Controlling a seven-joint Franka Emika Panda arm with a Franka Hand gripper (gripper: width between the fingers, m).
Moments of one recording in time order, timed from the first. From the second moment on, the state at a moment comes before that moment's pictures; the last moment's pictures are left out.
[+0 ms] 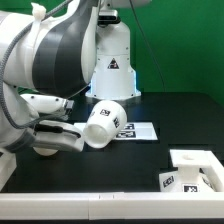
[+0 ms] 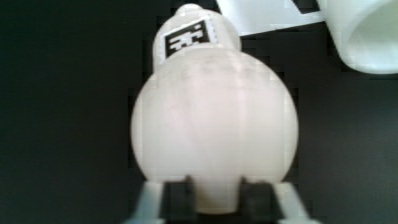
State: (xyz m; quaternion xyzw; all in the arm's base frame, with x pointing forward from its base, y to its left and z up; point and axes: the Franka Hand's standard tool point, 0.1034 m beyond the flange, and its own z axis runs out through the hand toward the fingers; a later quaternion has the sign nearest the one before) arm 0.485 -0.167 0.028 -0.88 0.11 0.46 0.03
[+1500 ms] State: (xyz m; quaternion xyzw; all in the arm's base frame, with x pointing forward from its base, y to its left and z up) arm 0.498 -0.138 0.057 -0.88 0.10 0.47 0.04
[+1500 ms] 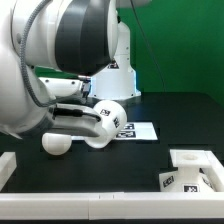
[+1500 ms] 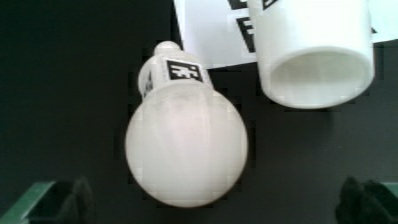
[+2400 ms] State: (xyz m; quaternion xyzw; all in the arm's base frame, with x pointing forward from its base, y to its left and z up) arm 0.464 -0.144 0.024 -0.87 0.11 0.47 0.04
